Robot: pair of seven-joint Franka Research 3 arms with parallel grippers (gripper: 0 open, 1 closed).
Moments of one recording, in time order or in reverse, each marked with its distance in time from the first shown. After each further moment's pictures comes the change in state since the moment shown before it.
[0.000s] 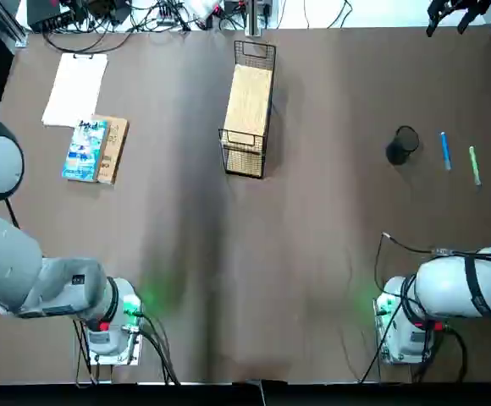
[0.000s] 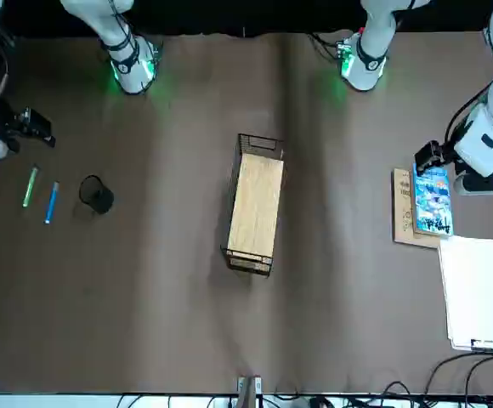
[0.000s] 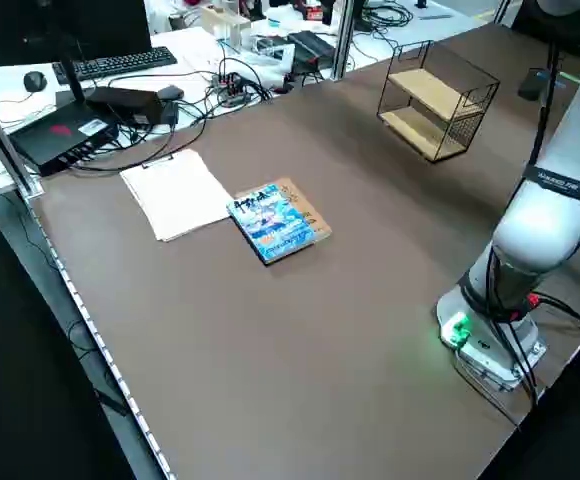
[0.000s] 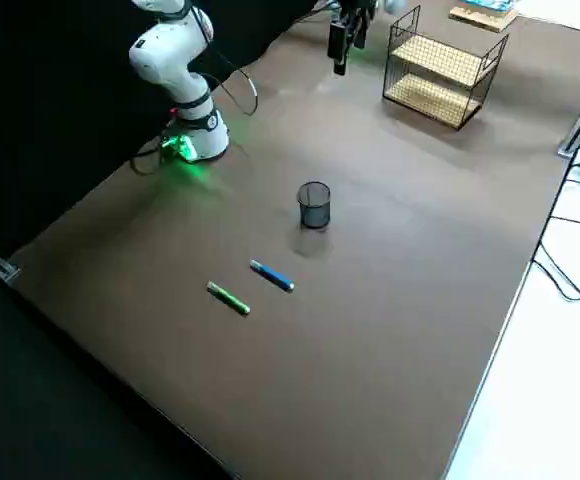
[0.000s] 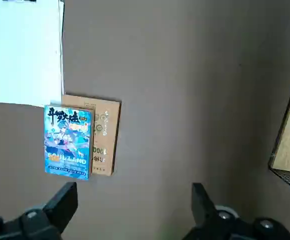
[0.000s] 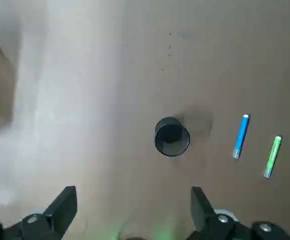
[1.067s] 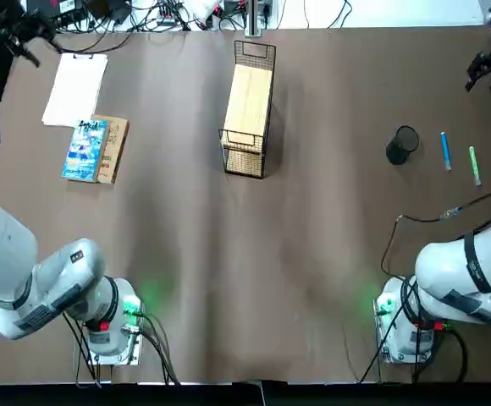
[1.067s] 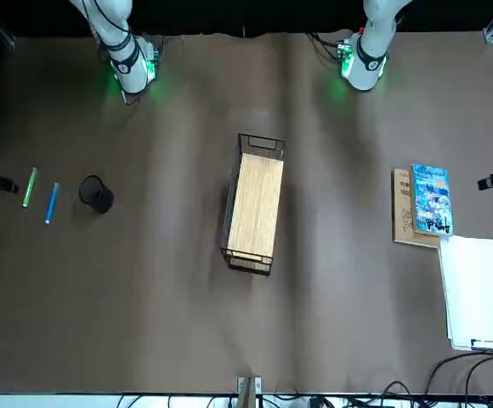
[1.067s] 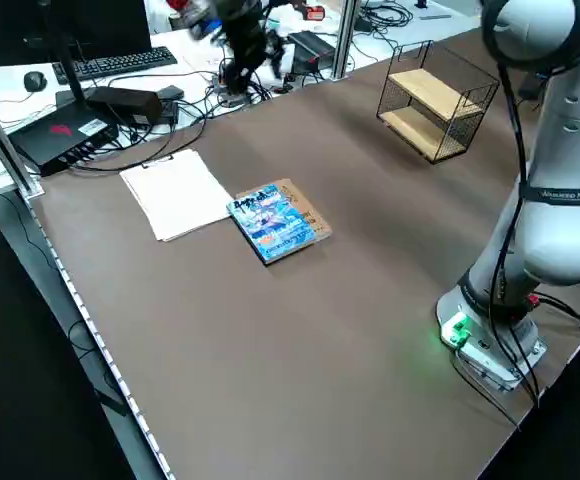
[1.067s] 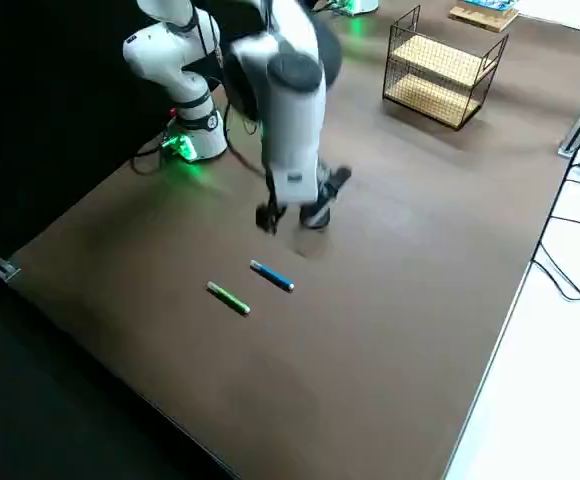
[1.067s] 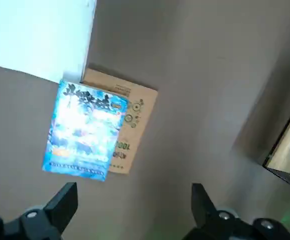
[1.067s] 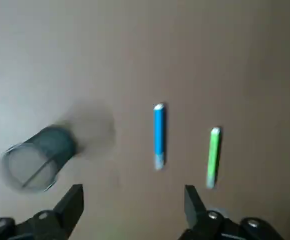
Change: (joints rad) left arm 0.527 0.192 0.007 -0.013 -0.279 0.011 0.378; right arm -0.411 0.381 -0.034 -0.072 -0.061 0.371 -0.254
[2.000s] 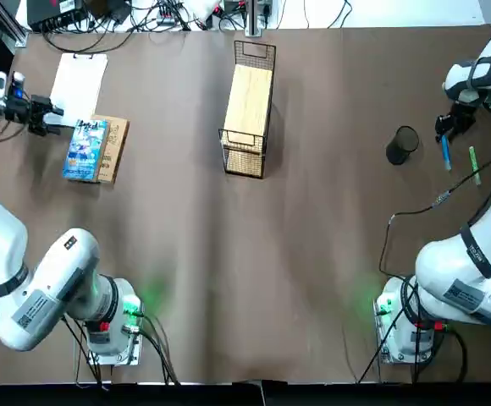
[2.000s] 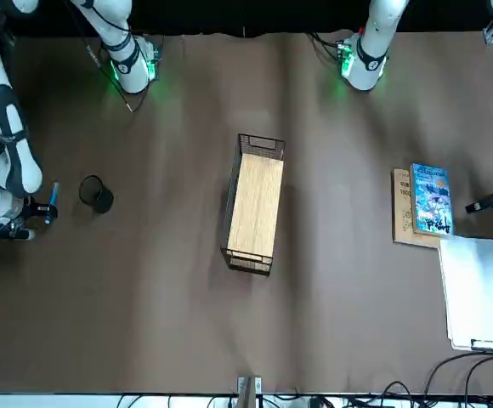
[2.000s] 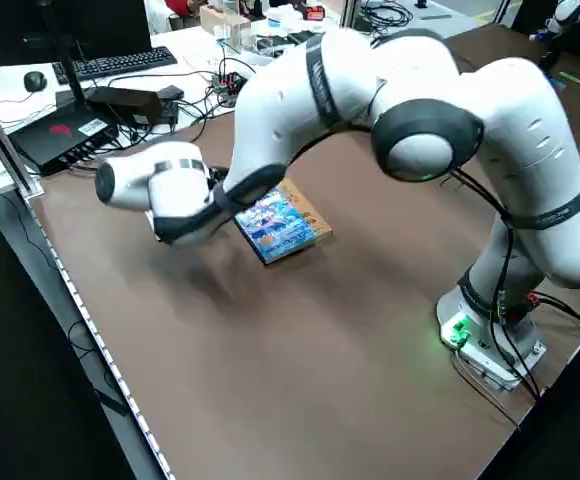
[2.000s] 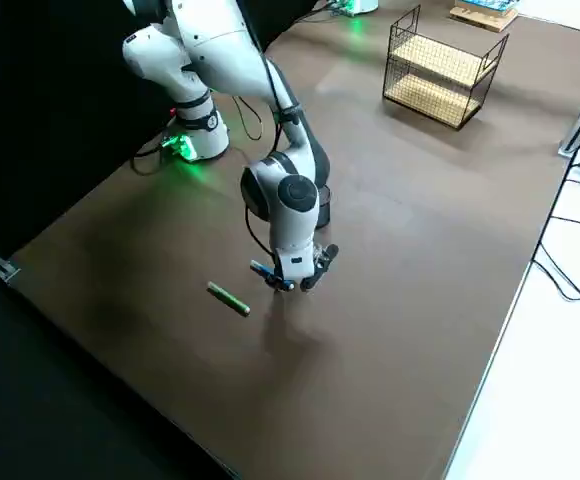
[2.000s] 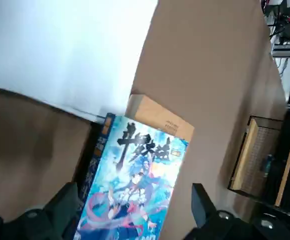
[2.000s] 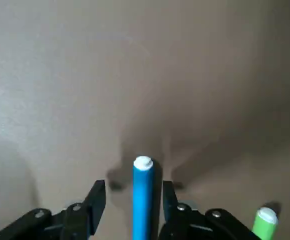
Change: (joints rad) left arm 0.309 0.478 0.000 0.000 -0.372 0.156 0.447; right arm -0.016 0.267 0.001 -0.160 -0.038 0.437 -0.019
